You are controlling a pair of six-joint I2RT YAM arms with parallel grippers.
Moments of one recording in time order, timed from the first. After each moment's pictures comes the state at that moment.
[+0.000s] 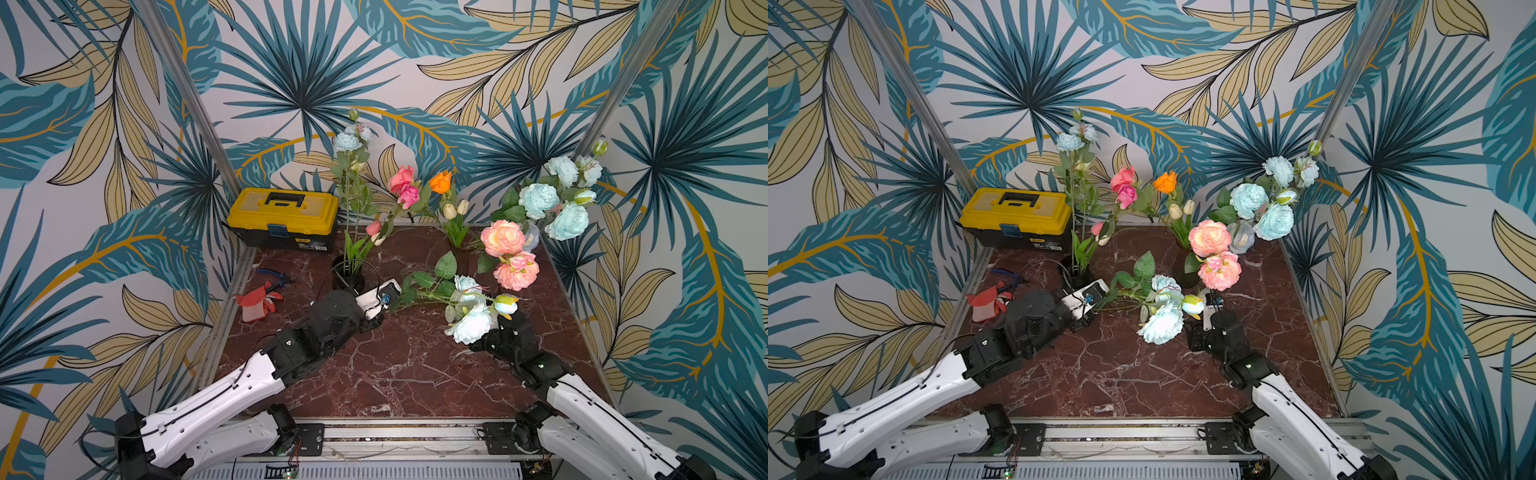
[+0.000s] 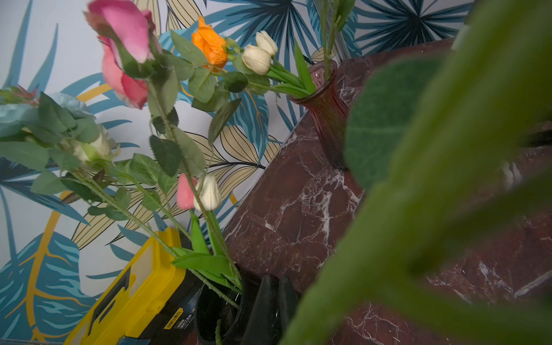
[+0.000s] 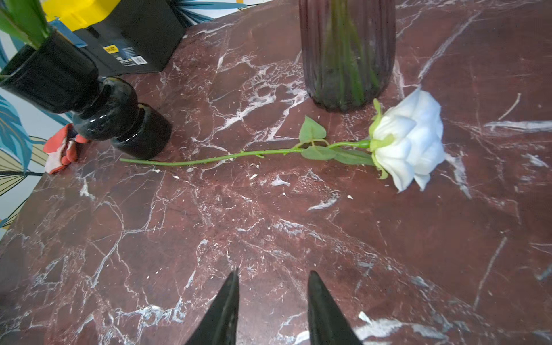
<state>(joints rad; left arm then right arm) -0.90 0.99 0.90 -0.25 -0.35 0.50 0.41 0.79 0.41 -0.20 0.01 0.41</state>
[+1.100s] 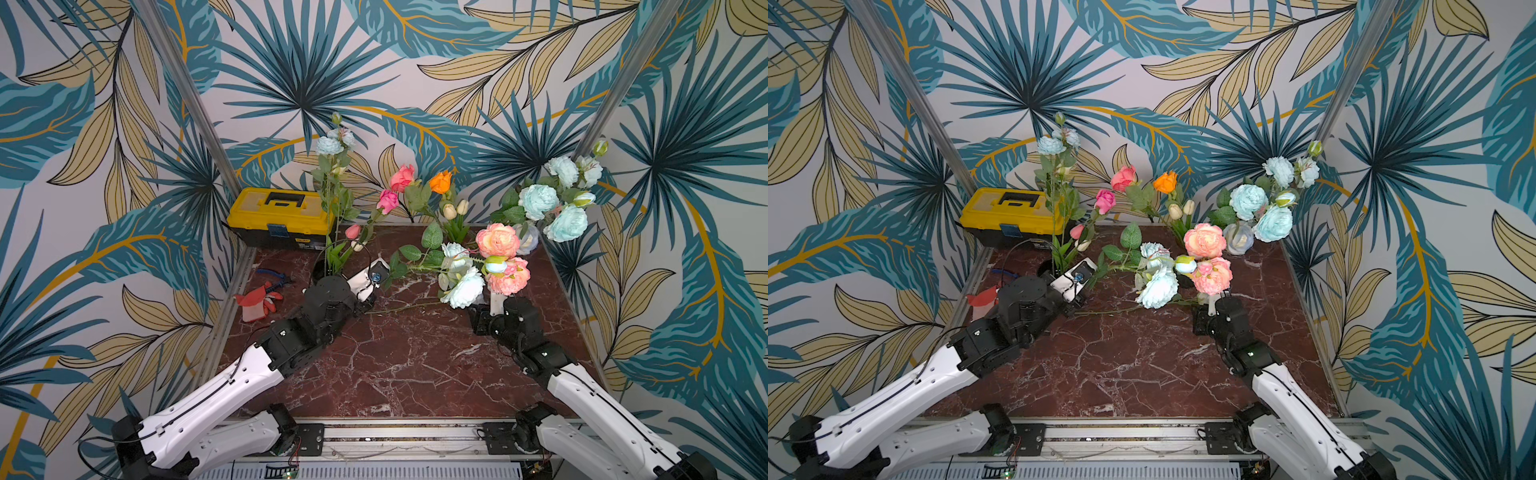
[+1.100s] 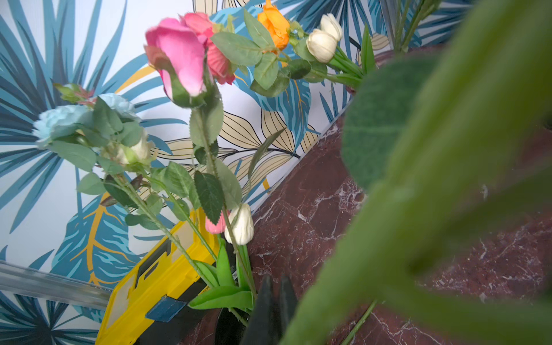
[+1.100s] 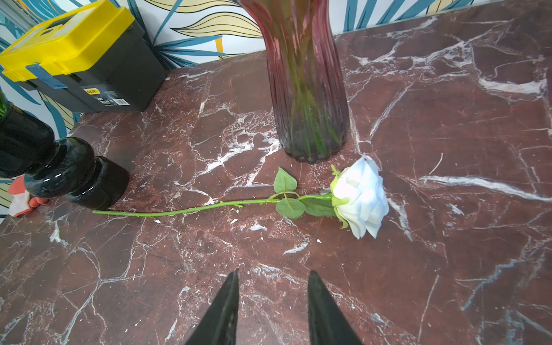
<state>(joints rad) -0.82 0.99 1.03 -0.27 -0.42 0.48 0.35 0.85 0.54 -0.21 0.06 0.34</state>
